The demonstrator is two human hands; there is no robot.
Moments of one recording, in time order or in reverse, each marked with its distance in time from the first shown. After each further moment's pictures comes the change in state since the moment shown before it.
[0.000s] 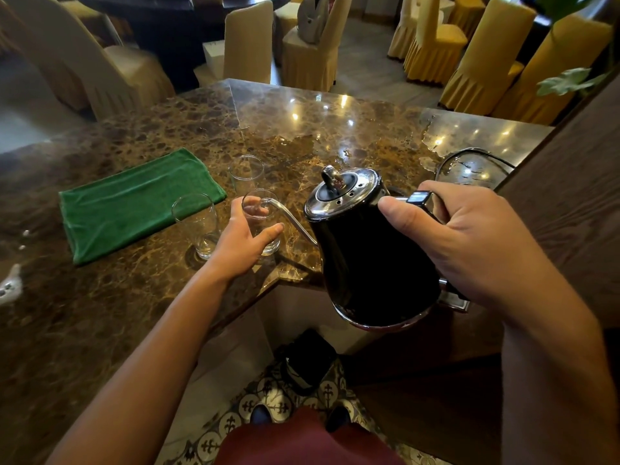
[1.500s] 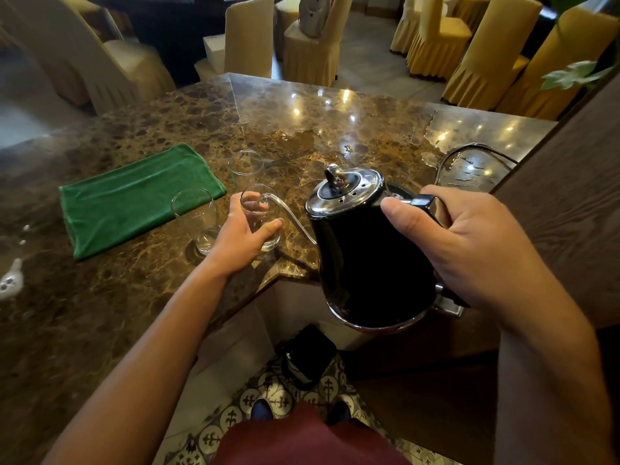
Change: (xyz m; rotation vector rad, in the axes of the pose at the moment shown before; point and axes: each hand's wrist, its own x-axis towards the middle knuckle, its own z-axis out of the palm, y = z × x) left_hand -0.002 0.002 0.000 -0.001 0.016 -0.008; right_hand -0.007 0.004 0.004 0.073 0.001 0.018
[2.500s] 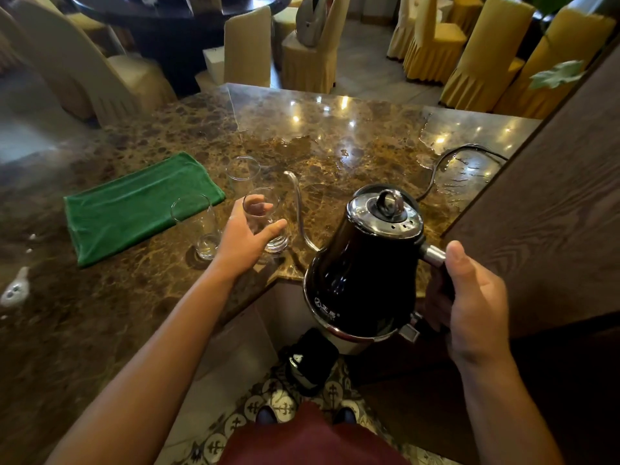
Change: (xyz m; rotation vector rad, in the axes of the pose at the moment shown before) left_hand -0.001 0.001 0.013 -0.067 0.076 0.019; right_hand -0.056 0.065 0.042 0.667 0.378 0.242
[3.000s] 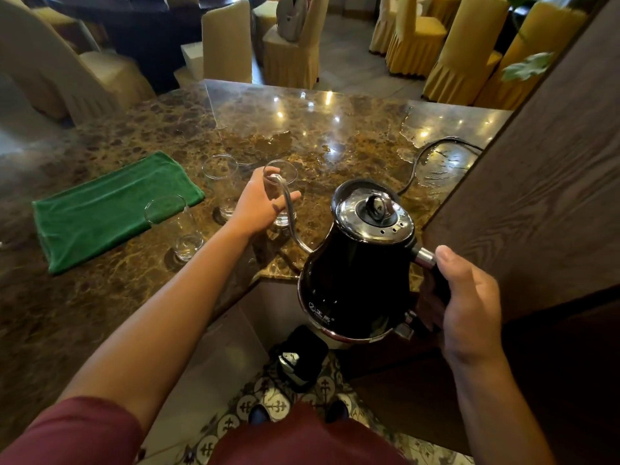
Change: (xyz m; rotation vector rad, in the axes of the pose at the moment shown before) left_hand 0.067 0.024 0.041 0.139 -0.147 0.022; right_hand -0.003 0.004 -0.018 0.038 0.046 0.011
